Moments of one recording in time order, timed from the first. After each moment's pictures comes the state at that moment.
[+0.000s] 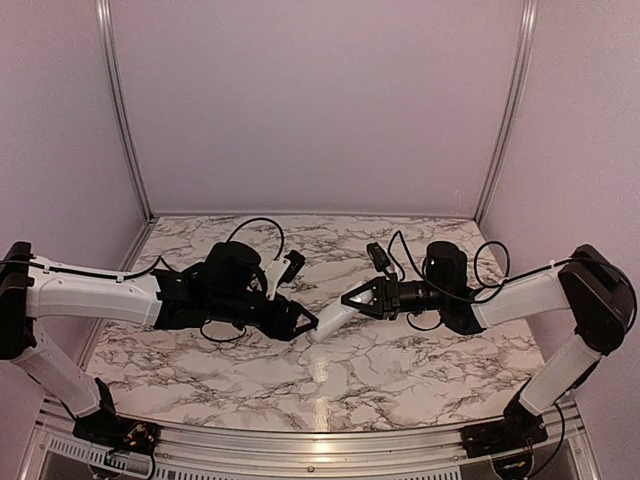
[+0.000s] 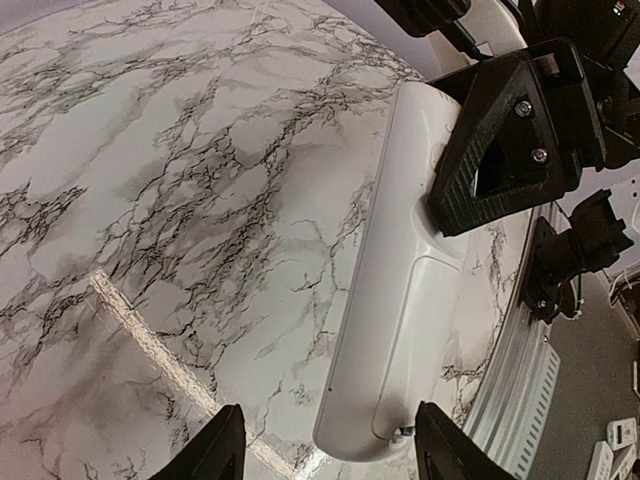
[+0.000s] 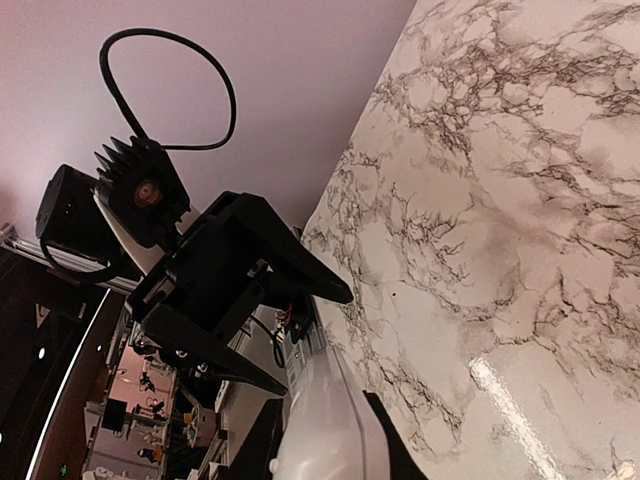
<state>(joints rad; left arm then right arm) -0.99 1.51 0.91 0.02 0.18 -0.40 0.62 1.57 0.63 0.74 -0.89 0.96</state>
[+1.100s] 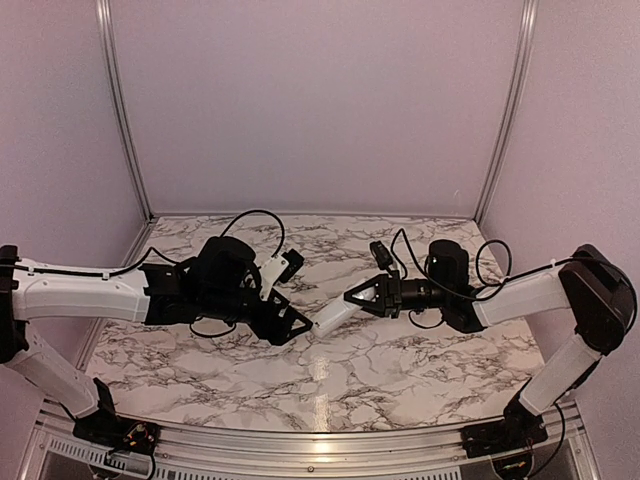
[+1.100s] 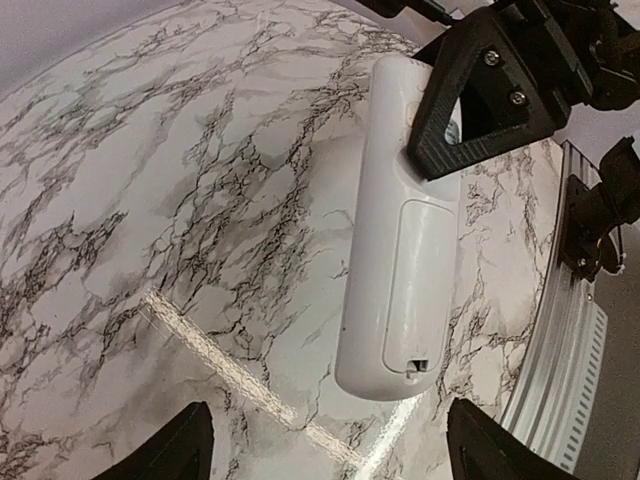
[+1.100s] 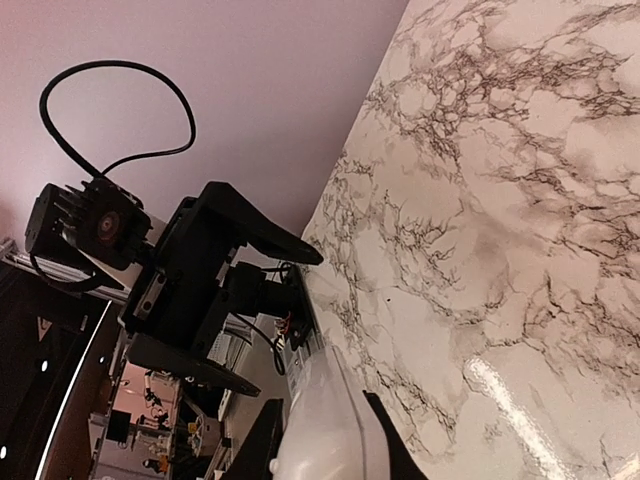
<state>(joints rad) -1.00 1.46 0.93 -0.09 0.12 -0.22 0.60 1.57 0.63 0.74 -0.89 0.99</state>
